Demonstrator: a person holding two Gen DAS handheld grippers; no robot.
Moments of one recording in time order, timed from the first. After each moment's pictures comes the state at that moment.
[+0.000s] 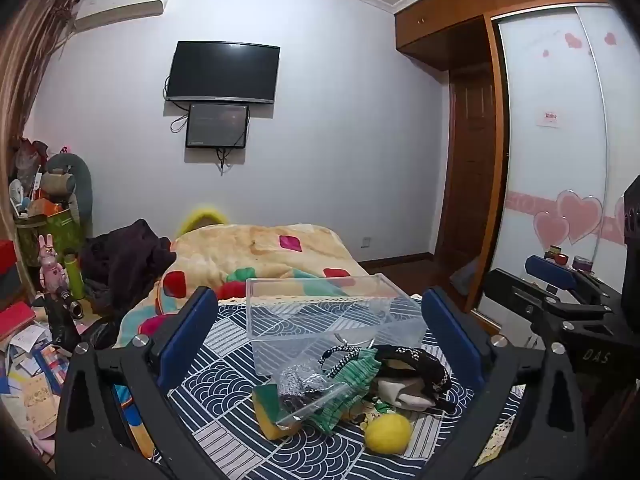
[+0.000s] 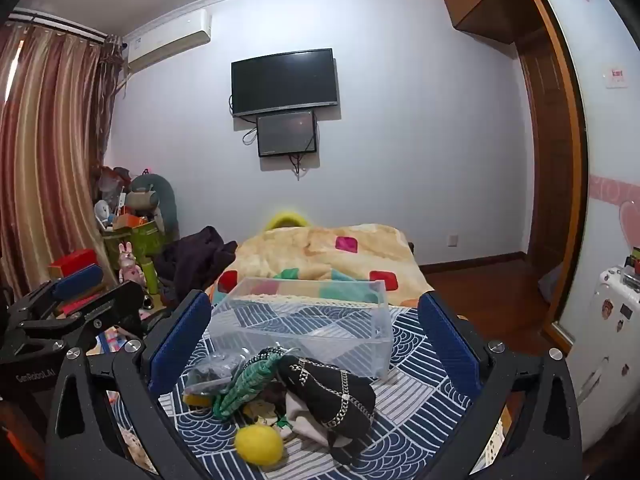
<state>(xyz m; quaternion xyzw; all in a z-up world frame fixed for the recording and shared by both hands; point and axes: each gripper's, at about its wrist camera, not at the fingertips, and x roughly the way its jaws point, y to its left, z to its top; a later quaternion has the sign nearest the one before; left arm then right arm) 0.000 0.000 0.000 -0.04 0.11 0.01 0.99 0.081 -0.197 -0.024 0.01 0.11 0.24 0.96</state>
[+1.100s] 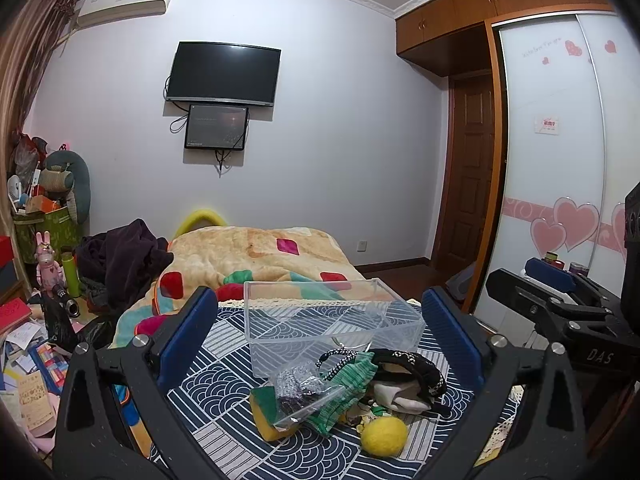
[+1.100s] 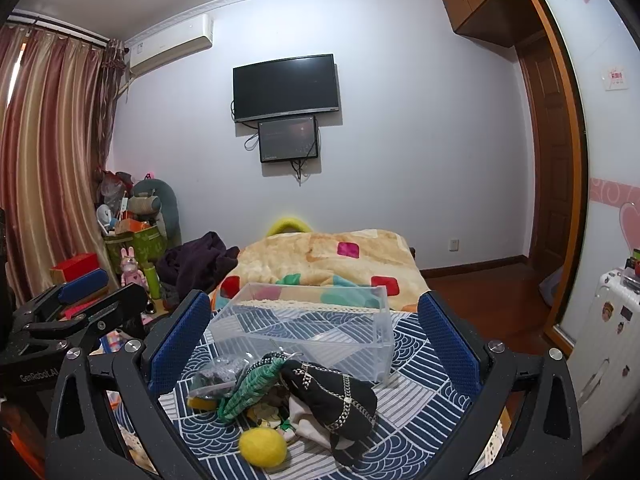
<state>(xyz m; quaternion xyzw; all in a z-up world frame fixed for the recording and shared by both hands) 0.001 -0.002 -0.003 -0.05 0.10 0.00 0.99 0.074 -0.197 -0.016 0.01 0.11 0.24 0.96</state>
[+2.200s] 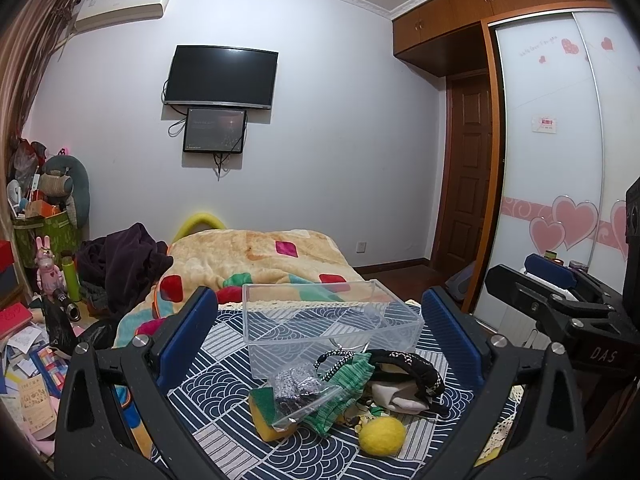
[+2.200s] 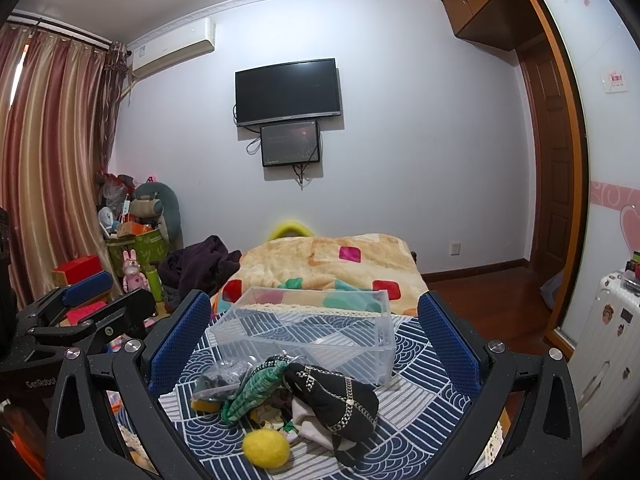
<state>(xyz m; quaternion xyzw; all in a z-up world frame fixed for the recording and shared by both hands) -0.001 -0.003 0.002 -0.05 0.10 0.00 0.99 0.070 -0.197 -0.011 0.02 0.10 0.25 0.96</state>
